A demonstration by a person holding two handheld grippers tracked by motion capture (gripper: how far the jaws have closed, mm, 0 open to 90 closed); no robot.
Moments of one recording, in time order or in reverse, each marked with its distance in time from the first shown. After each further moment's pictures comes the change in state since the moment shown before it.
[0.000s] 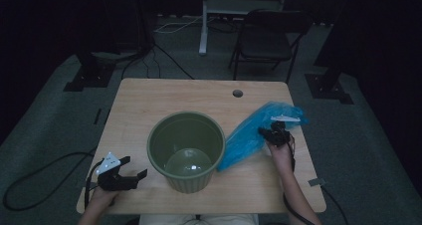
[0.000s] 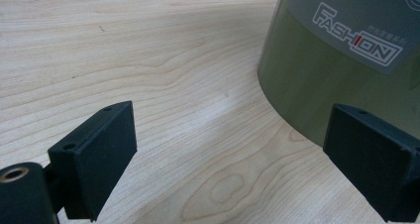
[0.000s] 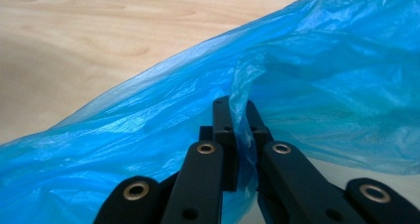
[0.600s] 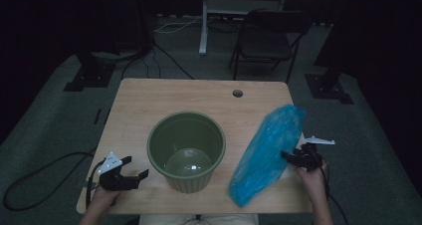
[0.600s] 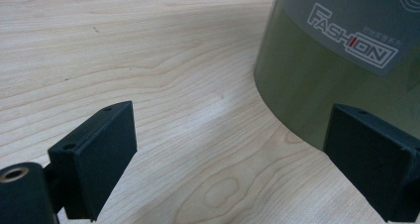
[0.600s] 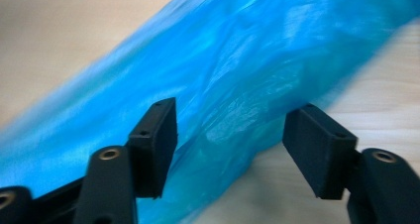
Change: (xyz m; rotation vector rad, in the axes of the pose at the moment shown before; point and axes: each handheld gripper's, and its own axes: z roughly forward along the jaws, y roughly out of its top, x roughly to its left) left arm -0.004 0.002 0.004 0.002 -0.009 0.009; right arm -0.036 -0.060 -0.089 0.047 -0.105 0.104
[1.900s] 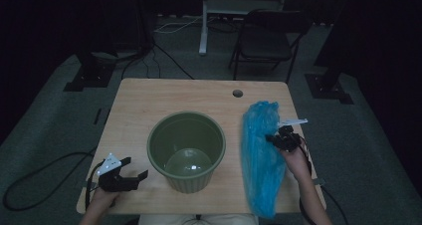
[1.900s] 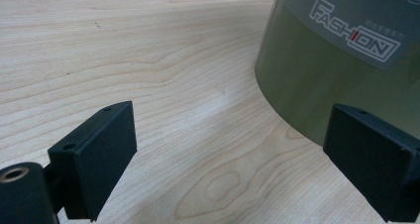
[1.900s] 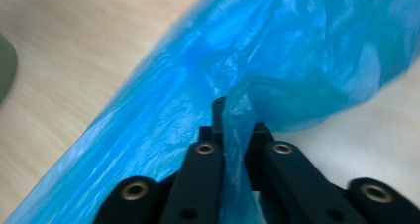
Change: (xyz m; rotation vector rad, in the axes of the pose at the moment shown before) left arm 0.001 -0.004 -0.003 0.004 0.010 -0.008; right arm 0.037 0.053 0.052 0.075 0.146 -0.261
